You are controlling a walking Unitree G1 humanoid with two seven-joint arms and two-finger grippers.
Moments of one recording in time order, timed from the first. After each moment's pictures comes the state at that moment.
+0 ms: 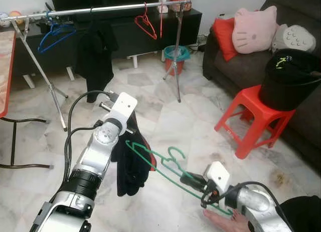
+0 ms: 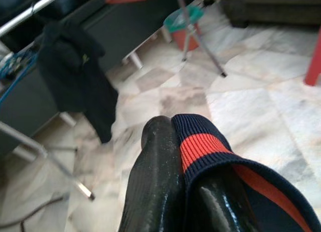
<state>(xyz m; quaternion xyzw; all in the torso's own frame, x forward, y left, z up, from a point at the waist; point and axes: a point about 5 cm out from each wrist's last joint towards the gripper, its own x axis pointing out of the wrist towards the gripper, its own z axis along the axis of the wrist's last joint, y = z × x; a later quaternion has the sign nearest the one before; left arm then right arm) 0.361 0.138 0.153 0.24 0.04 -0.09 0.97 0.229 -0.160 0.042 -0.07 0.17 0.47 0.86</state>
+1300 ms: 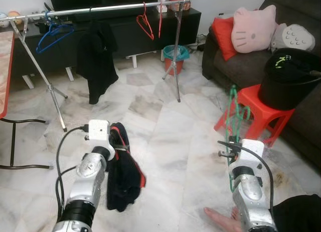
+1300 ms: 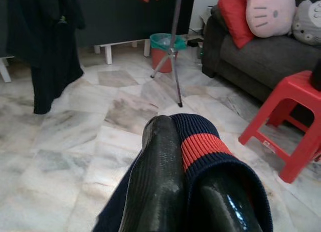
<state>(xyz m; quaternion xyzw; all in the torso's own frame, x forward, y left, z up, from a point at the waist) 0.323 0.167 0.090 -0.02 0.01 -0.08 1.00 0.283 -0.192 0.045 0.02 0.05 -0.10 0.99</state>
